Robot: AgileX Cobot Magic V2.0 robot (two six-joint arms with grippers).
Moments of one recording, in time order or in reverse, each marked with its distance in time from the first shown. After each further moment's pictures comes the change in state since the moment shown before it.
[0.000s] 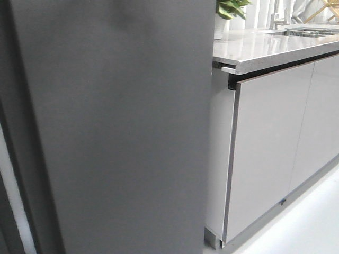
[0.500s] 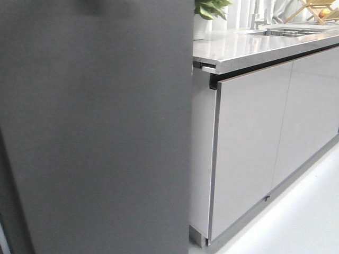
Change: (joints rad) left arm 0.000 0.000 0.000 0.000 0.000 0.000; right arm 0.097 0.156 -0.258 -0.295 -0.064 -0.021
